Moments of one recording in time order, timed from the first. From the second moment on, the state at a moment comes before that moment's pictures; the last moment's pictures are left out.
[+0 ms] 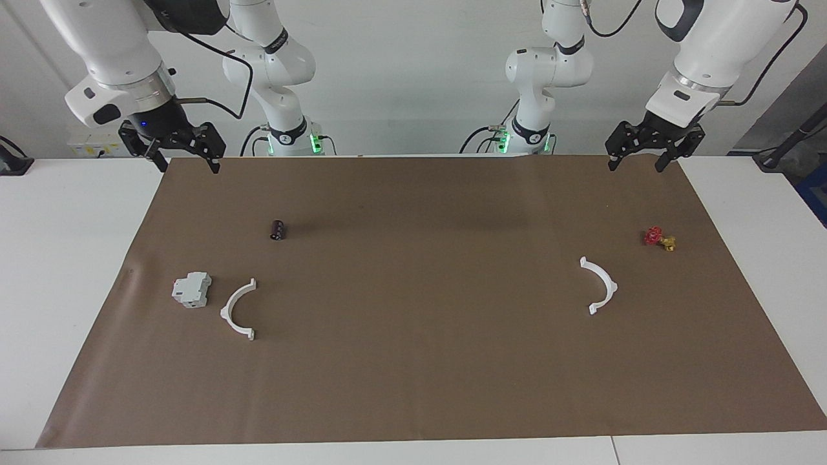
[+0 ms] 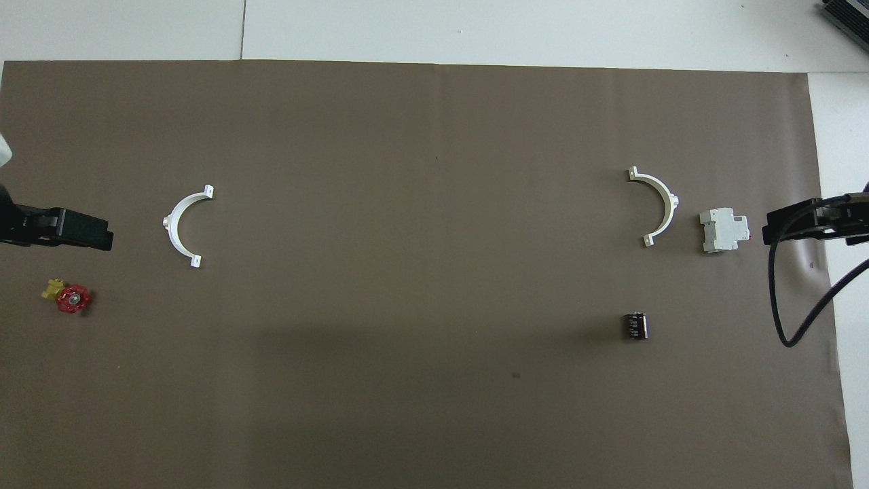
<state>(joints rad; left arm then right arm) -0.11 -0.07 0.05 -1.65 -0.01 1.57 0.06 0.07 -0.02 -0.09 -1.57 -0.04 1.50 0.01</state>
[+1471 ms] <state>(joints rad) -0.11 -0.07 0.02 -1.66 -0.01 1.57 0.06 0.07 0.10 -0.09 -1.73 -0.04 1.95 -0.12</state>
